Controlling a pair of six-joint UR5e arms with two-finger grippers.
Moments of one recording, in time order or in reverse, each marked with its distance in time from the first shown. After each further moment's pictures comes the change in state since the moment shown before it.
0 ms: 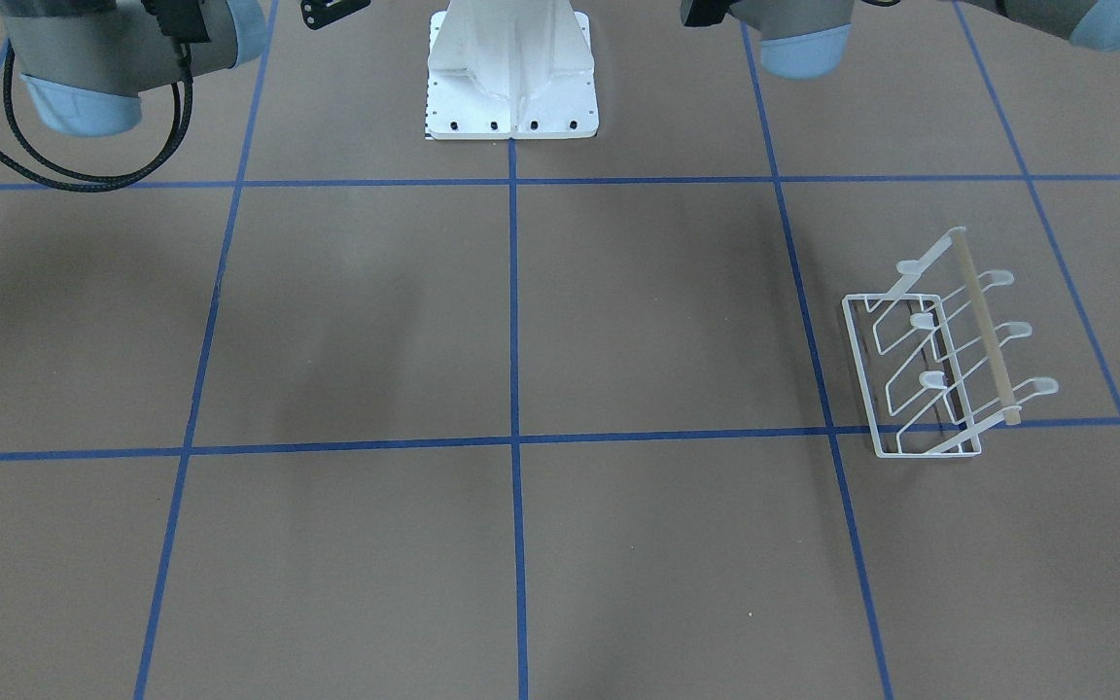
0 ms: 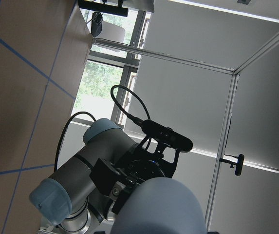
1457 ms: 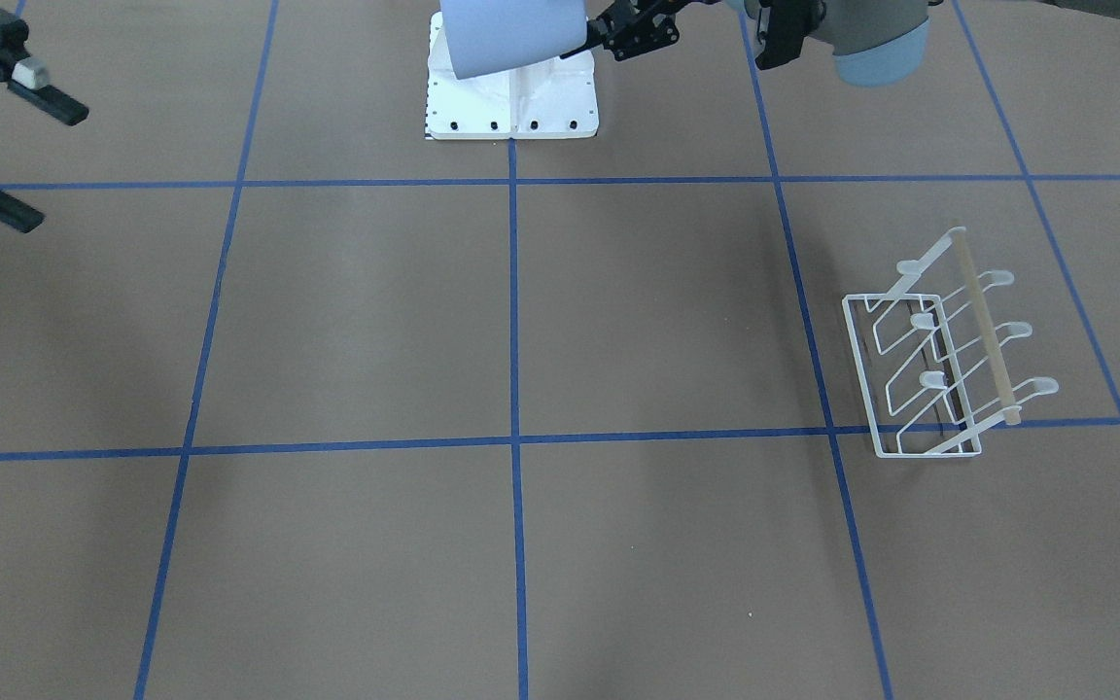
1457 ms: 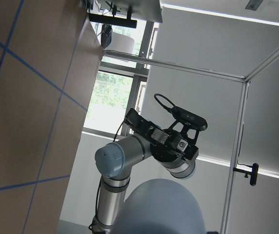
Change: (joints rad) left arm -0.145 0.077 -0.029 0.267 -0.100 0.209; right arm 0.587 -0.098 -0.115 -0.441 0.383 -0.522
